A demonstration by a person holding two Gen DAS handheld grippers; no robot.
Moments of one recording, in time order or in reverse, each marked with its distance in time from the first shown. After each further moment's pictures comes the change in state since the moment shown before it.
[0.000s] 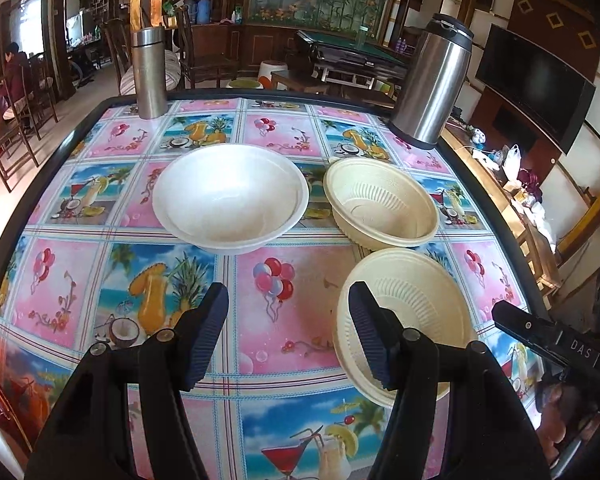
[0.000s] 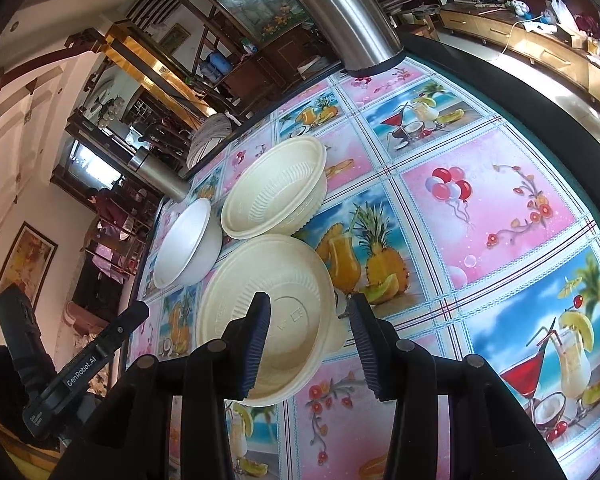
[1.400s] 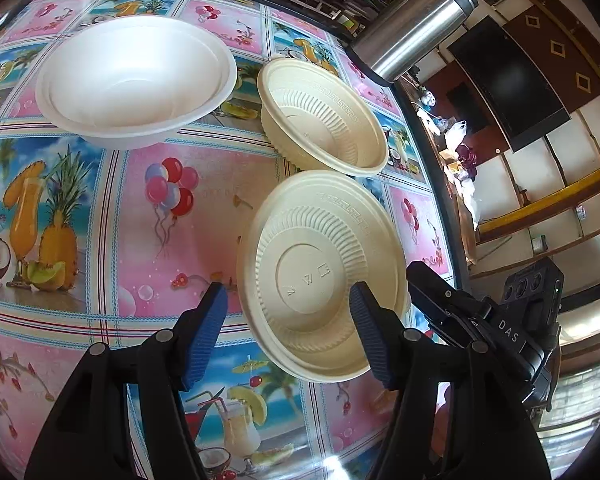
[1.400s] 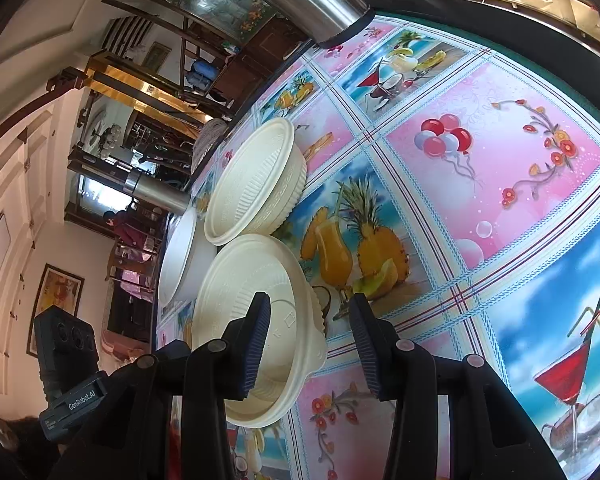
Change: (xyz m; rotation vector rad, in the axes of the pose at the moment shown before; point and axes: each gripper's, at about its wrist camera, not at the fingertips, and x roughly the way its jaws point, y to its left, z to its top) left arm 0.051 -0.012 -0.011 -0.152 0.326 -0.321; right arm 0.037 -0.035 -0.001 0.179 0.051 0.099
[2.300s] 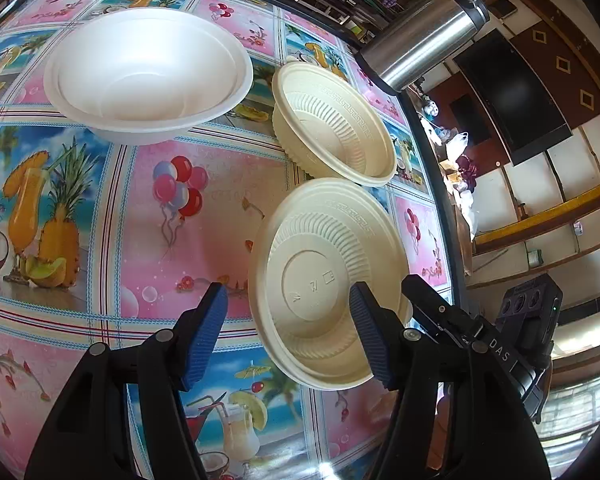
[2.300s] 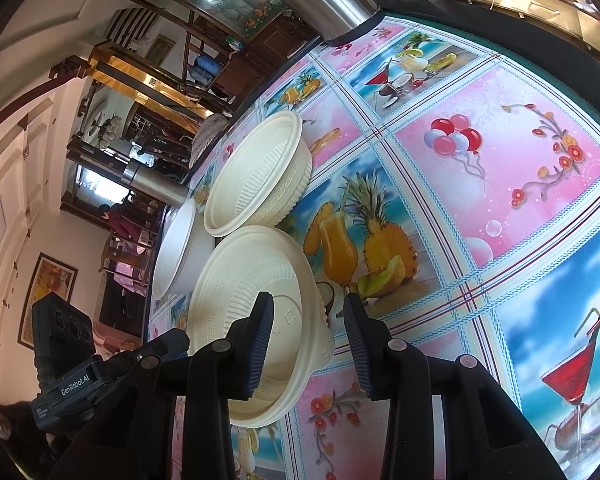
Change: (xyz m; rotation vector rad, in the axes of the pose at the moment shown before) left arm 0.000 0.009 0.002 -0.046 -0.006 -0.014; right arm 0.005 0.006 -0.004 -0.042 0.000 -0.022
